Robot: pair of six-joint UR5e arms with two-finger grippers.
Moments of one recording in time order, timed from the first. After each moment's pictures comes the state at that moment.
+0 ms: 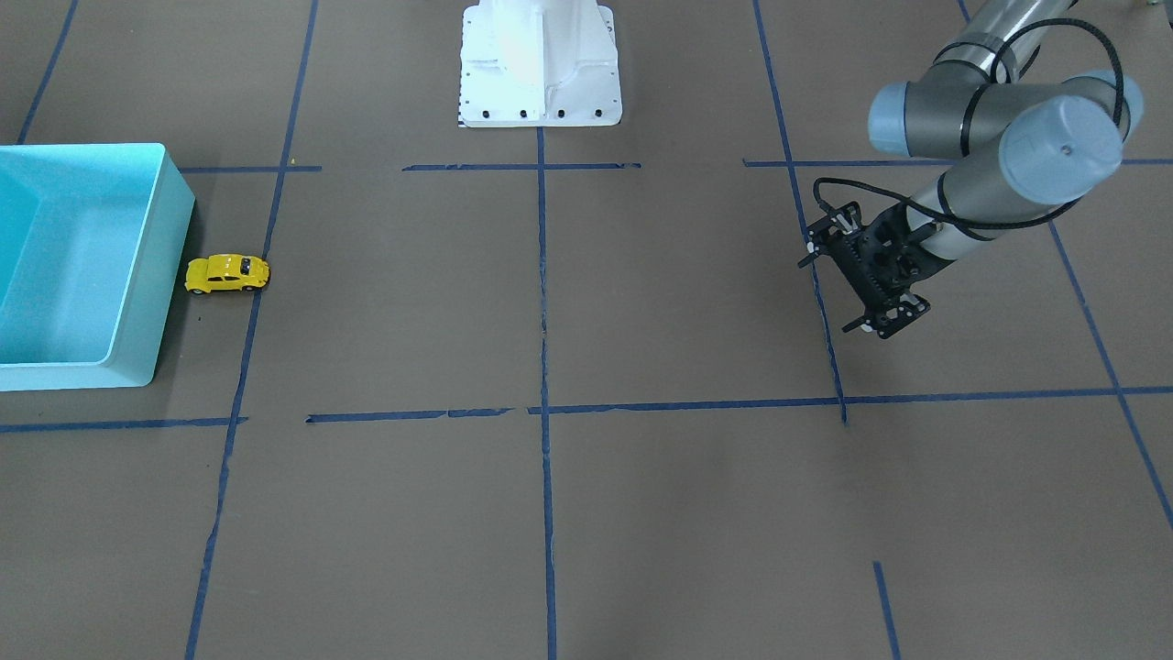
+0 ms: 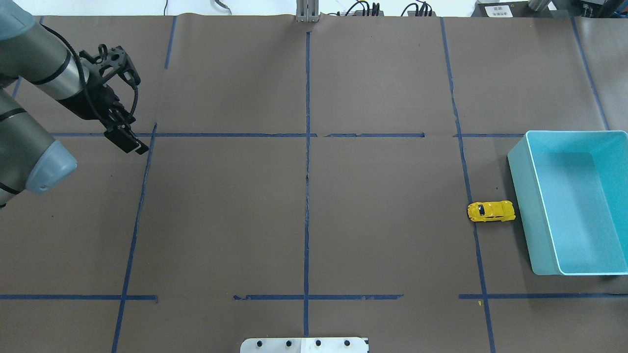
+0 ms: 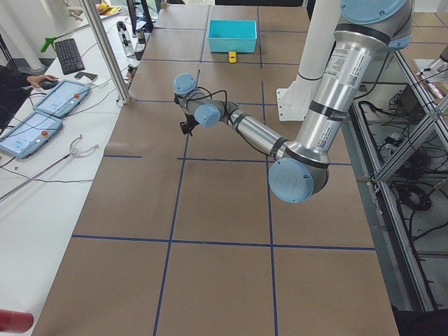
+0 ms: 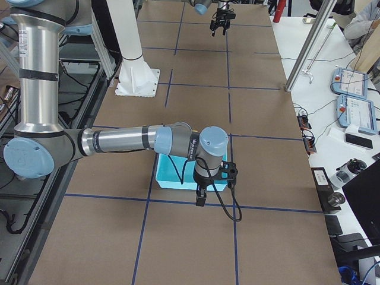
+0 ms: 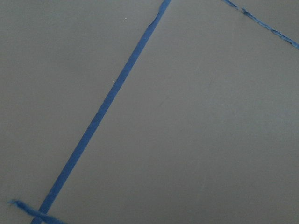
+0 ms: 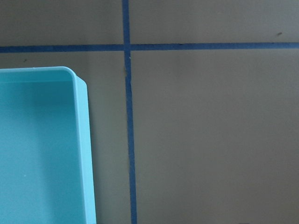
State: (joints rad) left arm -0.99 -1.93 -1.75 -1.66 -2.36 0.11; right arm 1.58 -1.65 1.82 -1.83 2.26 -0.05
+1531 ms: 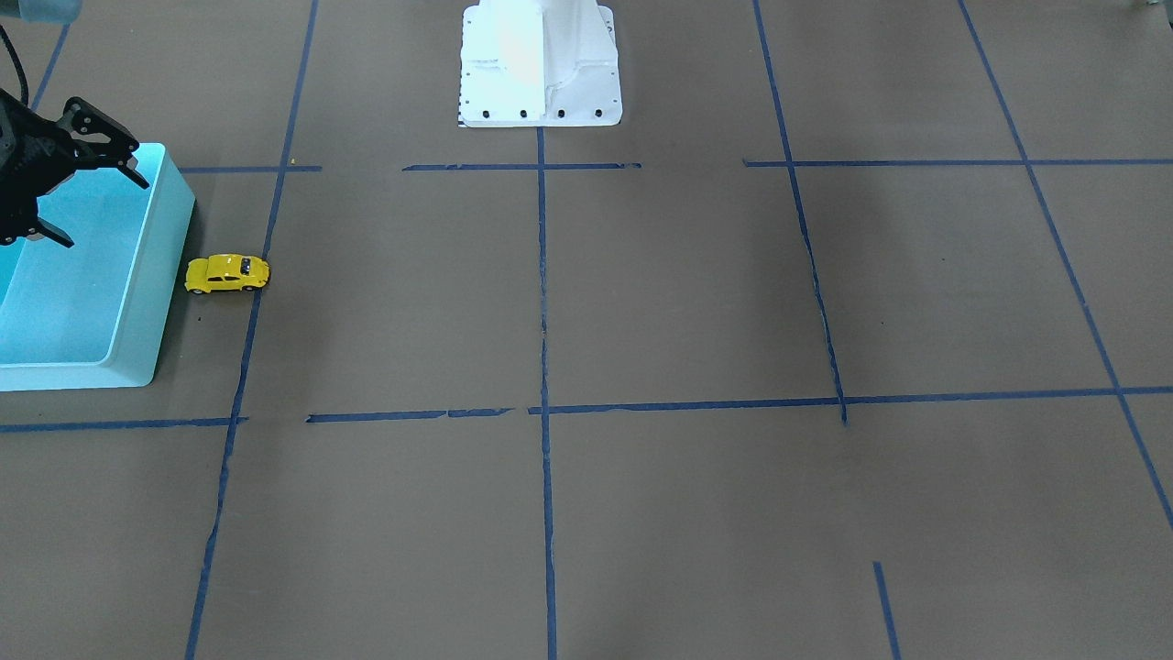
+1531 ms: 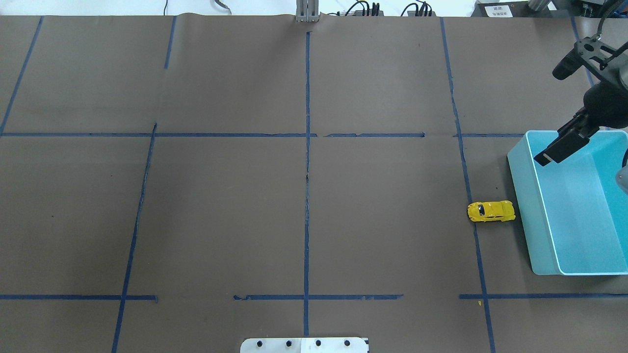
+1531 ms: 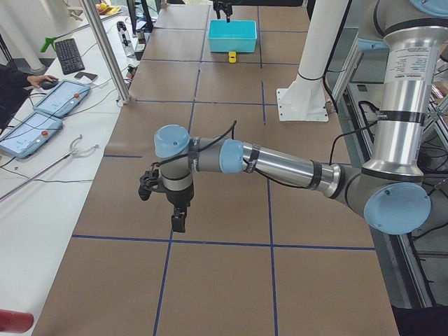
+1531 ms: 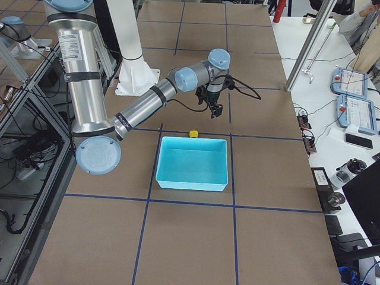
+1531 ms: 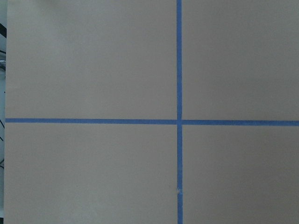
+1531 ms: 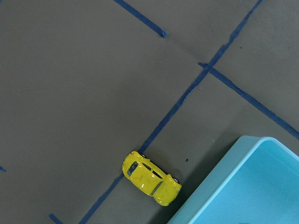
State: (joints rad) left arm -1.59 -1.60 -1.75 -1.37 -2.20 0.05; right arm 1.11 -1.43 2.10 -1.82 2.39 -0.15
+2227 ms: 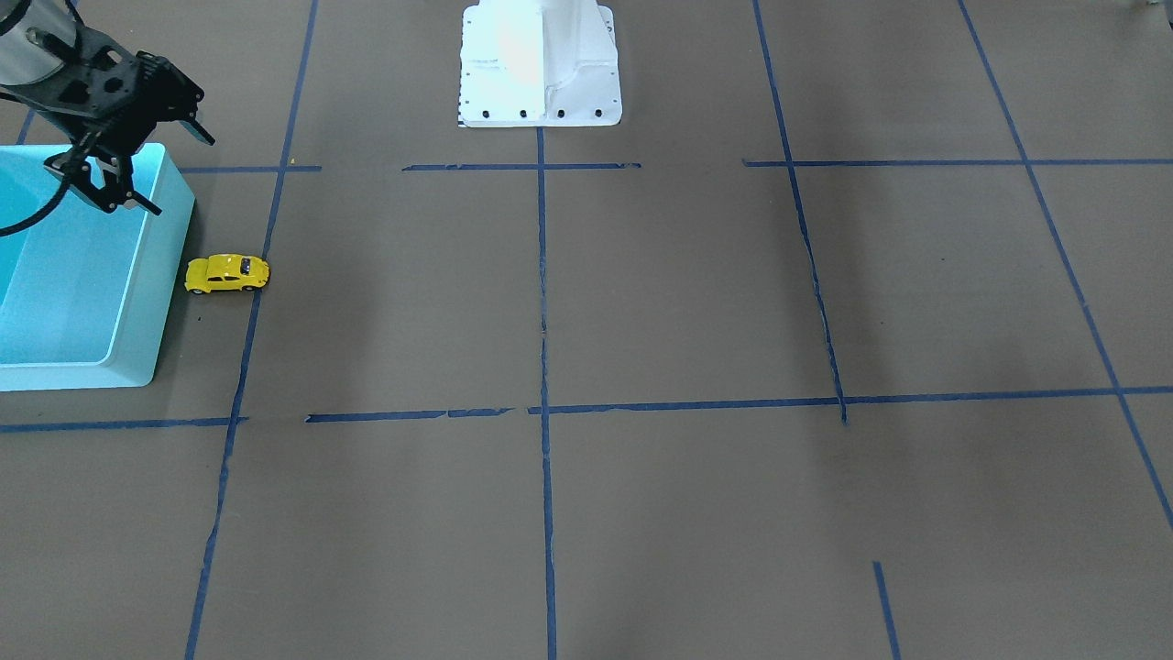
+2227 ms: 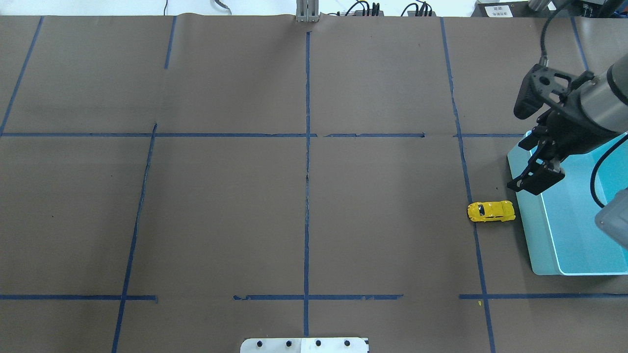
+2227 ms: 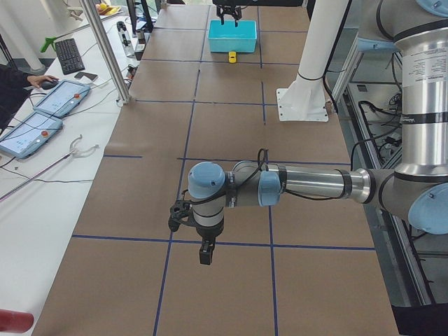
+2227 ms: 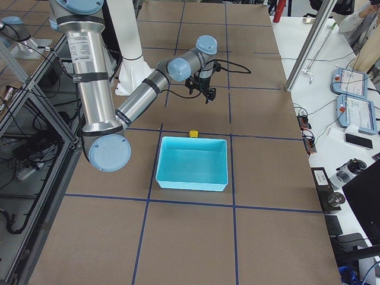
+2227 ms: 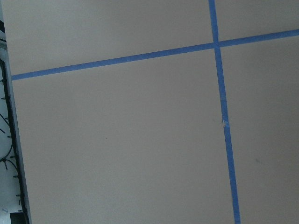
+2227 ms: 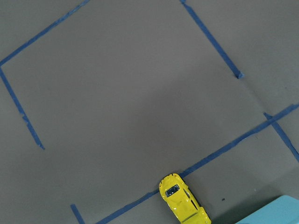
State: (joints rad) left arm -1.65 -1.43 -1.76 -1.48 -2.23 0.20; right arm 0.93 -1.41 2.21 -1.80 2.27 -0.28
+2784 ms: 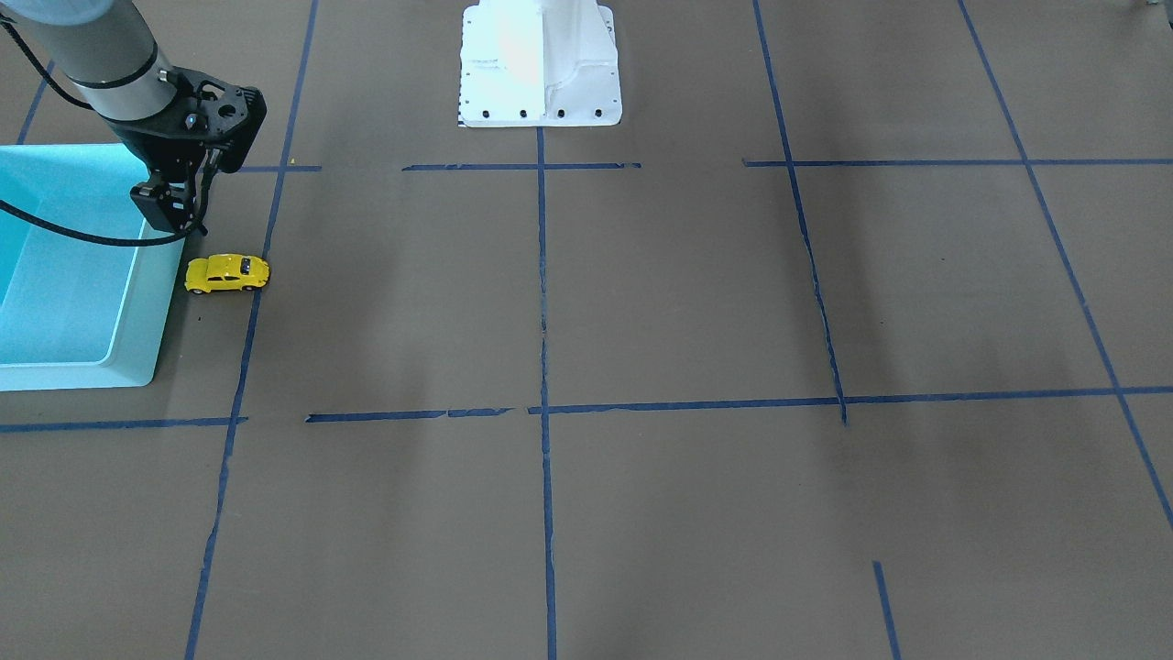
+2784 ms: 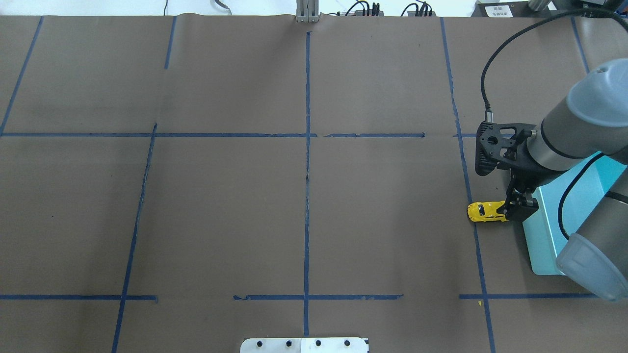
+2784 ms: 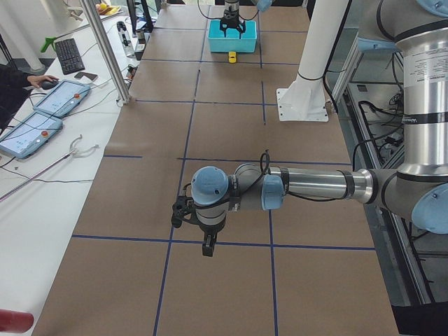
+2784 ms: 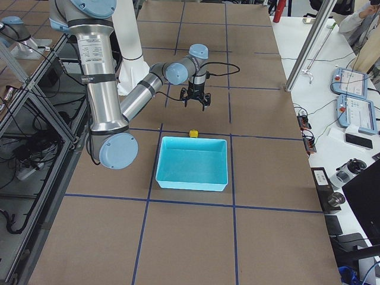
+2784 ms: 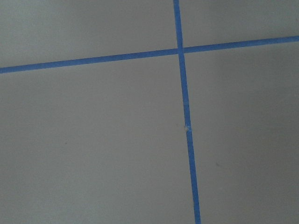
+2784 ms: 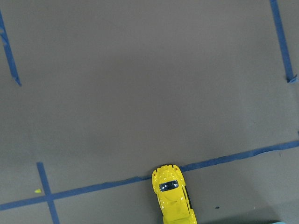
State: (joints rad) left arm -1.65 -1.42 -1.76 -1.50 -2.37 0.19; right arm 0.76 -1.42 2.15 -1.82 2.04 -0.47
